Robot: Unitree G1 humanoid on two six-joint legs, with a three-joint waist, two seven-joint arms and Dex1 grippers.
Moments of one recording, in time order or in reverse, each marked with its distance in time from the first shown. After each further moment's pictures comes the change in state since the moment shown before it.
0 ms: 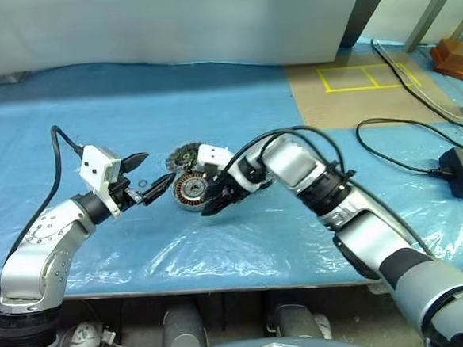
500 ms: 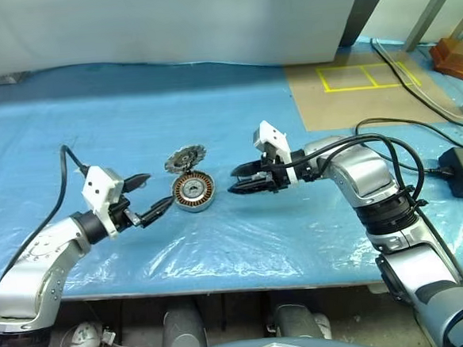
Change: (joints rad) left arm 0.100 0.065 0.054 0.067 0.042 -0.048 -0.040; right arm 0.302 -0.109 -0.372 -0.306 0.229 -0.091 -0.210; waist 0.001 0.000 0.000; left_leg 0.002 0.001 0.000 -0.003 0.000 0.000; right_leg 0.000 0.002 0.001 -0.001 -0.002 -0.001
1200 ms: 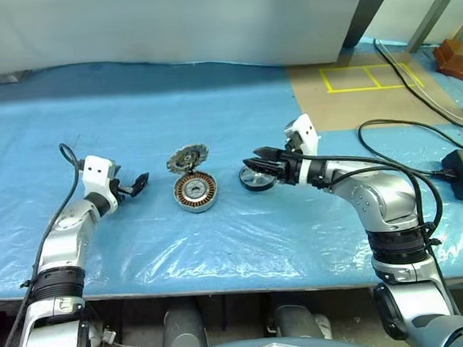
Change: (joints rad) left arm -0.346 -0.173 -0.107 0.744 0.295 -0.312 0.169; right arm 0.194 0.025 -0.189 -0.081 0.090 -0.010 -0.398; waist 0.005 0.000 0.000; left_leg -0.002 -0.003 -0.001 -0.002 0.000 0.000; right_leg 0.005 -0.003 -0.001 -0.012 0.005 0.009
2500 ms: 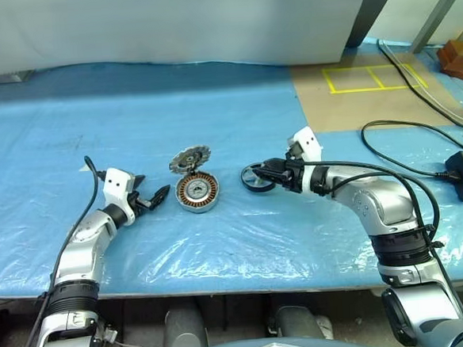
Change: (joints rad) left arm 0.097 -0.066 -0.017 -0.127 -0.047 -0.002 -0.122; right arm 0.037 -0.020 0.051 0.085 -0.001 -0.019 -0.059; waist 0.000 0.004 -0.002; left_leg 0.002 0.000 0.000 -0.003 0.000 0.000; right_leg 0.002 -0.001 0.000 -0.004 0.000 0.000
